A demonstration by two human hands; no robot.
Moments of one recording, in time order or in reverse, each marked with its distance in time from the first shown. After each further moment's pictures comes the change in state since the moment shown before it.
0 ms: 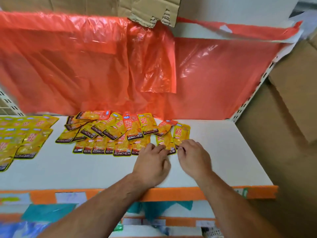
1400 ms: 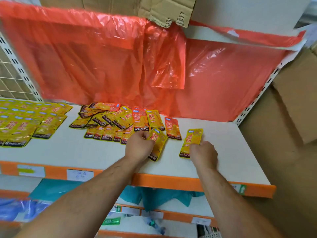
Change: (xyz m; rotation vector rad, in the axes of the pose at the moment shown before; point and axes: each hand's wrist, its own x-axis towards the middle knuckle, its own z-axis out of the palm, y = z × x) left_hand -0.003 -0.012 -0.046 -0.715 0.124 -0.850; right_hand -0.017 -0.020 -0.042 0.465 -0.004 0.620
